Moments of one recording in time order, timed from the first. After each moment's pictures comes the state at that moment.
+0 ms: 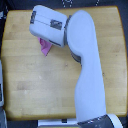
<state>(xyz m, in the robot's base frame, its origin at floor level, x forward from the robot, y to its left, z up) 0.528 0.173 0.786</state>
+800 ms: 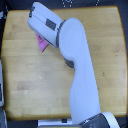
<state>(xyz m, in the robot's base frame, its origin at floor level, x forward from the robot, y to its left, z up) 0.573 0.203 0.745</state>
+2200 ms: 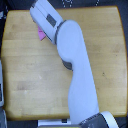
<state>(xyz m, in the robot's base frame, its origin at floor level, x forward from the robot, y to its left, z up) 0.615 0.189 0.738</state>
